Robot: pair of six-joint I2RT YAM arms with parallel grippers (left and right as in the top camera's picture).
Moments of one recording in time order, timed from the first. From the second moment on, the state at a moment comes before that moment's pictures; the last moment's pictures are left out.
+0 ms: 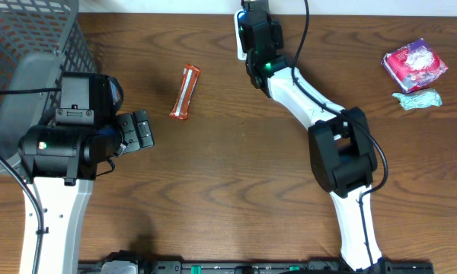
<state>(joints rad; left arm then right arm) -0.07 1.22 1.42 -1.31 -0.06 -0.31 0.45 2.34 1.86 0.05 0.53 -0.02</state>
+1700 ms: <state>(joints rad) -0.07 1.22 1.42 -1.31 -0.06 -0.31 0.04 2.08 1.87 -0.71 0.65 0.33</state>
